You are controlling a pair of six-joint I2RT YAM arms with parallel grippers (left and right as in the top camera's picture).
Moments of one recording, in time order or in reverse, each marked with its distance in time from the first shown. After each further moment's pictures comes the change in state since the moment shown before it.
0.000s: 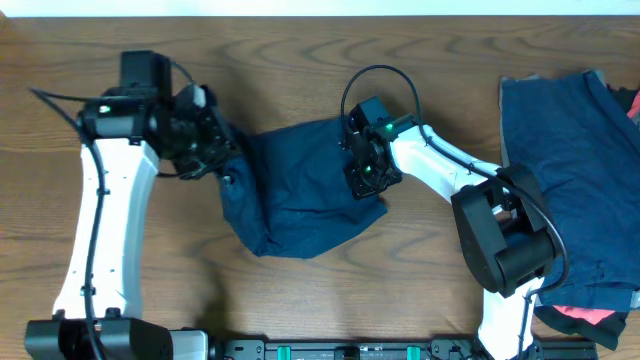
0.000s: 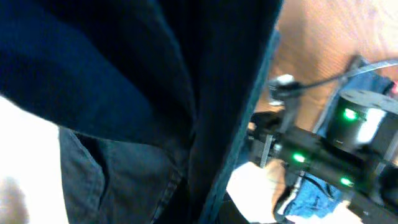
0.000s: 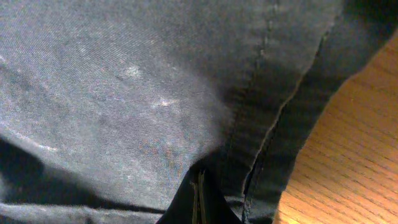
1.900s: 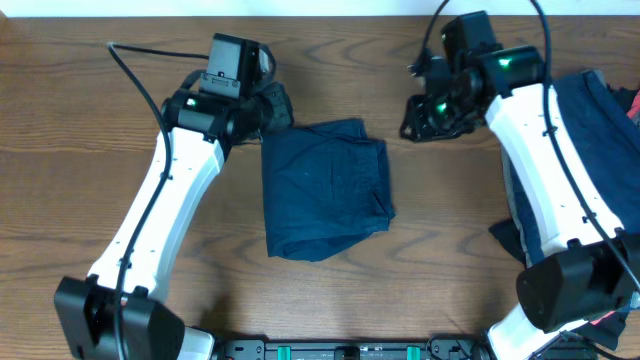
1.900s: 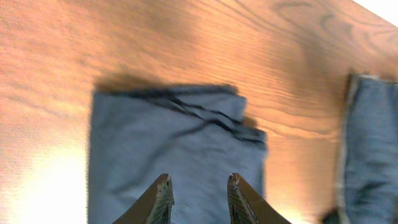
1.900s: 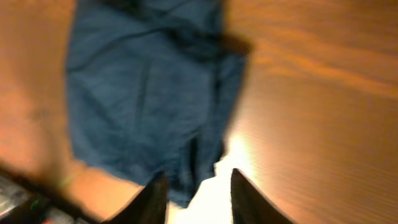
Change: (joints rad) left arm -0.270 0.094 0.002 0.394 -0.274 -0.008; right arm -0.230 -0.257 0.392 -0.496 -0.073 -0.039
